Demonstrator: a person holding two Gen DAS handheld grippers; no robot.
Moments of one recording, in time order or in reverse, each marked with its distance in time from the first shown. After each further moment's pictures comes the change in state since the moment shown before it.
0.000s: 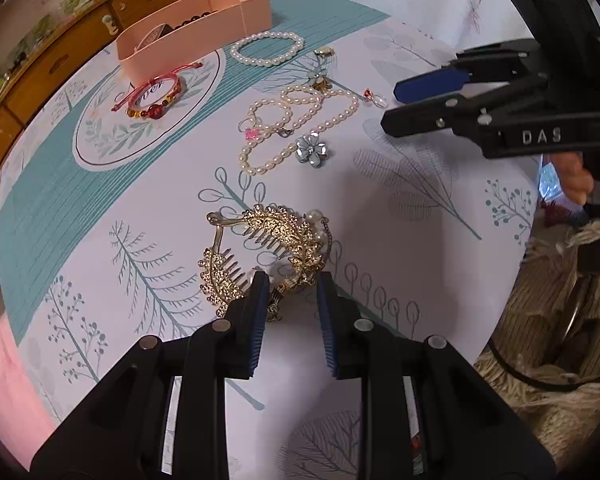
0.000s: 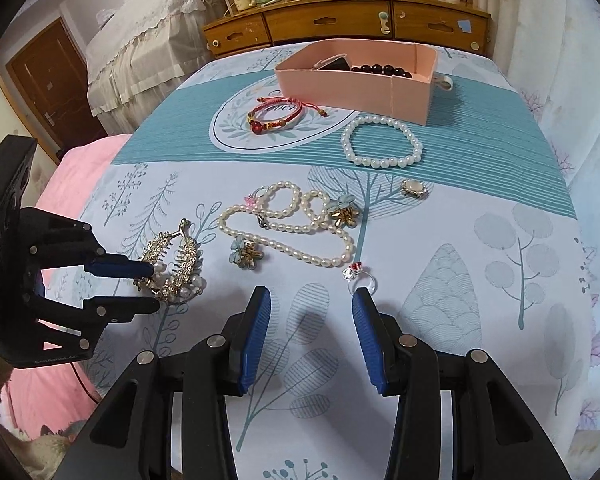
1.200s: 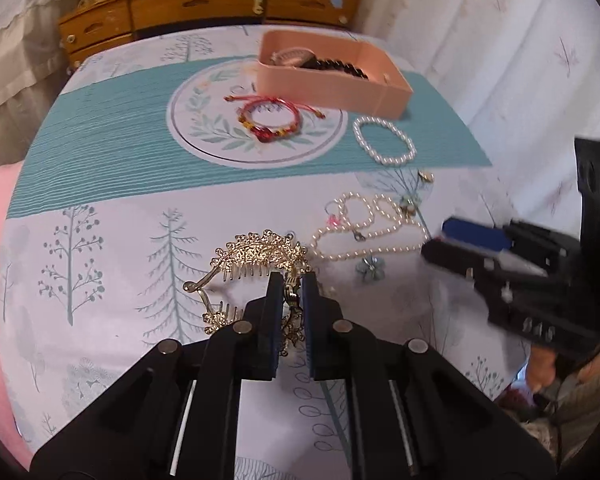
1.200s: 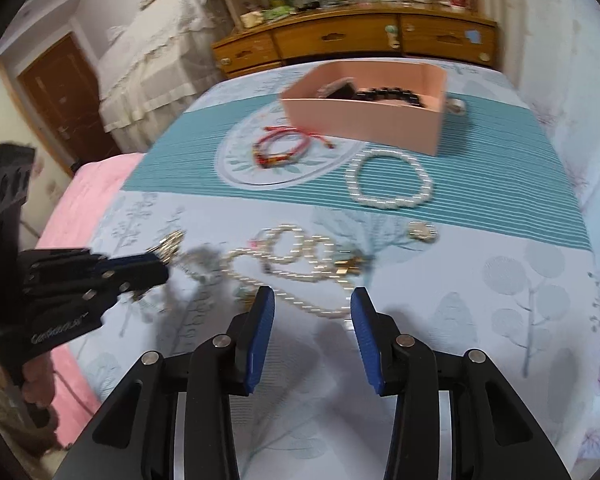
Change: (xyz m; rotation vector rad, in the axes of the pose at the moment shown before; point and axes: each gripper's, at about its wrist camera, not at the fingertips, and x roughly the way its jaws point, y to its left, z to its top) left arm -0.025 0.043 0.015 -0.612 -0.179 0.080; right arm 0.004 -0.001 0.024 -0.016 -0.065 0.086
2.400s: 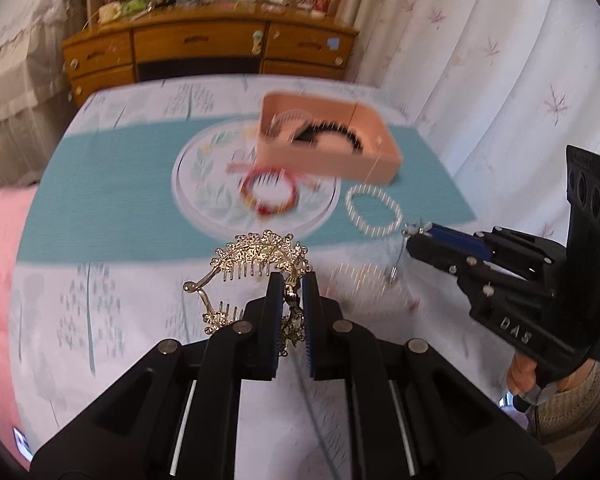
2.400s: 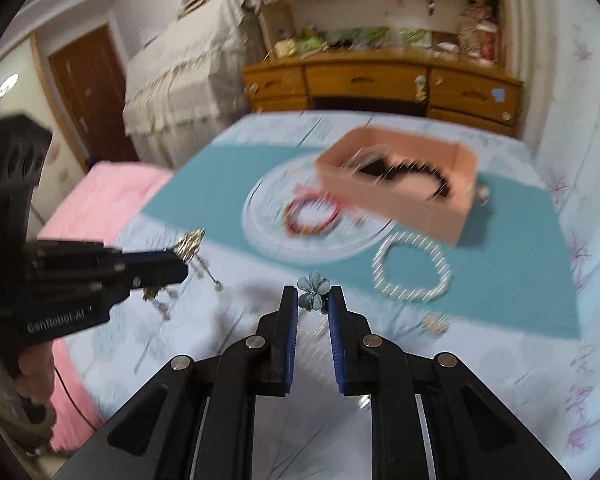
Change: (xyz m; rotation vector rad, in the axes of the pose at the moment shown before) left arm -0.032 -0.001 0.050 0.000 -0.128 -0.040; right arm -0.023 0.012 0.053 -0.097 -0.141 -0.019
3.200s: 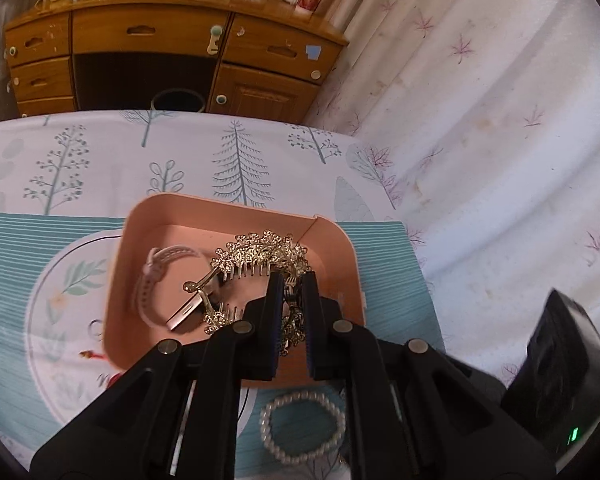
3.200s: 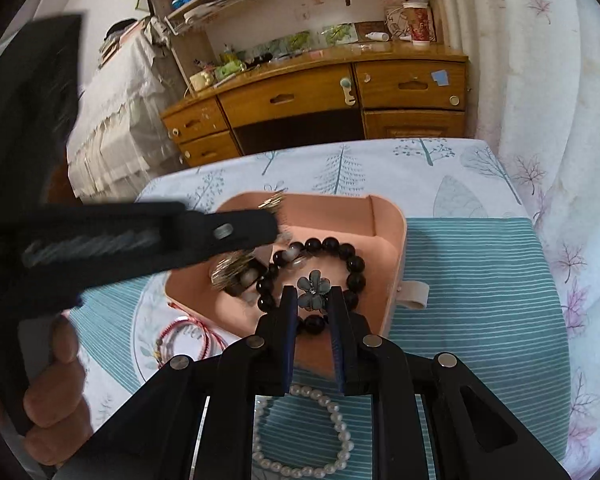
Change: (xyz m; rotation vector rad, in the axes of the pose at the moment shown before) left arm 0.176 -0.047 0.179 -0.122 0.049 -0.162; right arm 0.115 -0.132 0.102 0.200 -0.016 -0.108
